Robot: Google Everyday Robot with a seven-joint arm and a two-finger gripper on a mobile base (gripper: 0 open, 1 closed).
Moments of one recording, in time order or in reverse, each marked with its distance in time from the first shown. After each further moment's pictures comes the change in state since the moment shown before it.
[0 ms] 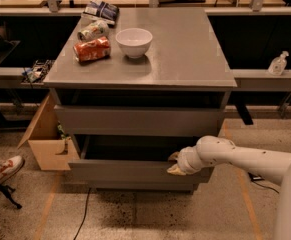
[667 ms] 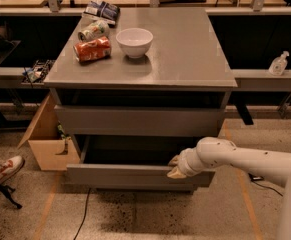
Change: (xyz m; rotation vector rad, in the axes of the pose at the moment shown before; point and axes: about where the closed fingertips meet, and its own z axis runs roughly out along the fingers) arm -0.006 0.004 -0.013 0.002 0.005 -0.002
